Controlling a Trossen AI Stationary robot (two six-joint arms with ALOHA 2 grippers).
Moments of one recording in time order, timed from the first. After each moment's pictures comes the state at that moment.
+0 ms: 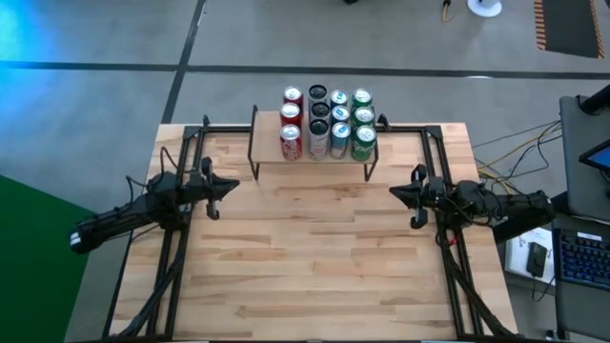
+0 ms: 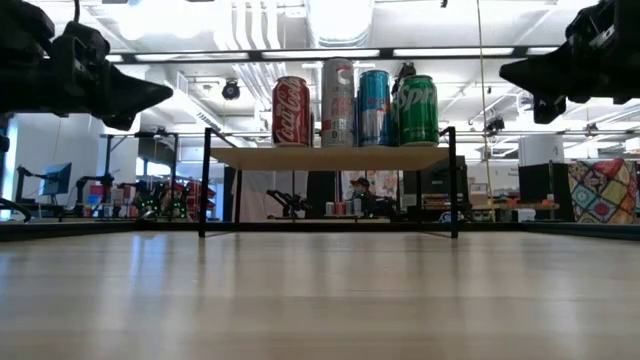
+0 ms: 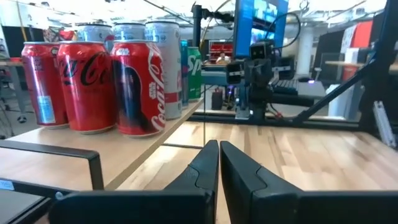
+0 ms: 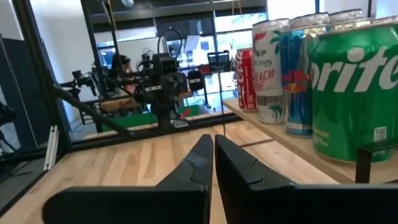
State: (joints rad) left arm 0.36 0.00 0.01 0.08 0.14 0.00; right arm 0.03 0.00 0.03 0.11 0.18 0.10
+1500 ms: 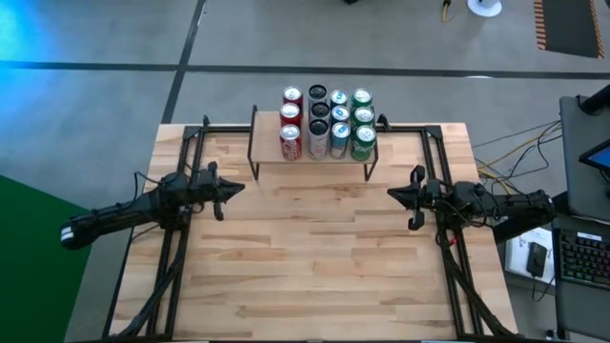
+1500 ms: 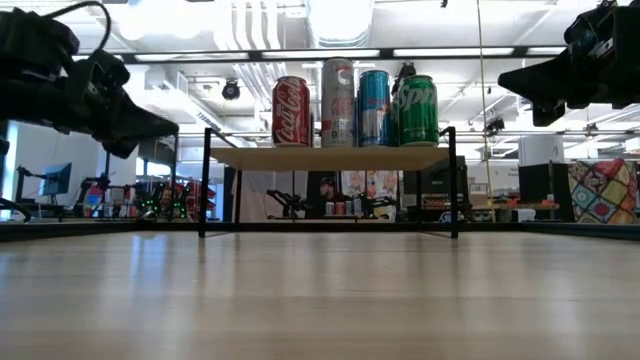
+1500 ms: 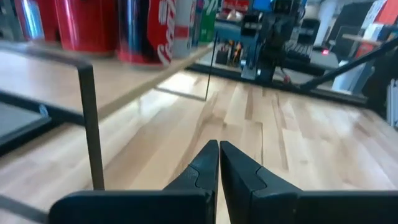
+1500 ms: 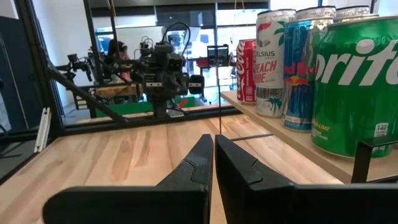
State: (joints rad) left arm 0.35 0.16 0.01 0.04 0.11 -0.12; right arm 0.03 0.04 0.01 0.11 0.18 0.04
